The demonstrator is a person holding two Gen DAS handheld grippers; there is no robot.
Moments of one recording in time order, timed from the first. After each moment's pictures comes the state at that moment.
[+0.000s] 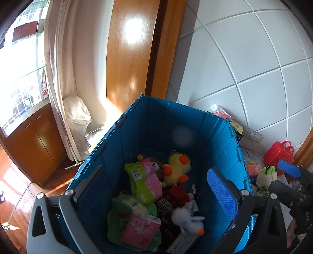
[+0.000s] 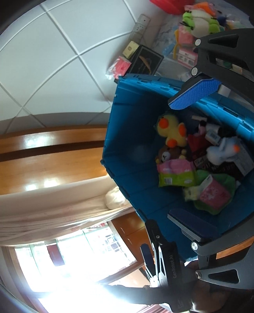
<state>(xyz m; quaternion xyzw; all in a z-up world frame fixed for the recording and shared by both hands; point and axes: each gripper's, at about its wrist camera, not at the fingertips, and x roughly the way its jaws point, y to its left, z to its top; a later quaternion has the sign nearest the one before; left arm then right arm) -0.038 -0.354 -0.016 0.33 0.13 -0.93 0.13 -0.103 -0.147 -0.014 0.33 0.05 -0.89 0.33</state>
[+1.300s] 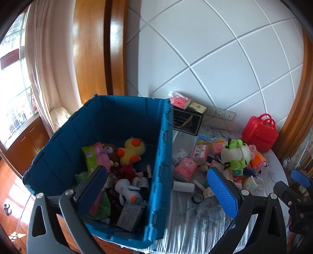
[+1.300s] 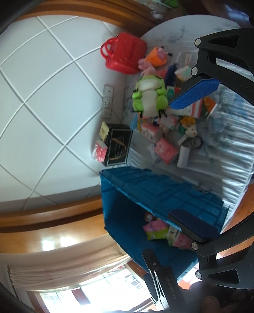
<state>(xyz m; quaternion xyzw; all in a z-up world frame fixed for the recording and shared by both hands) 0.007 -0.082 0.015 0.34 0.06 -0.94 0.09 -0.008 0.125 -0.004 0.34 -0.01 -0.93 0.14</state>
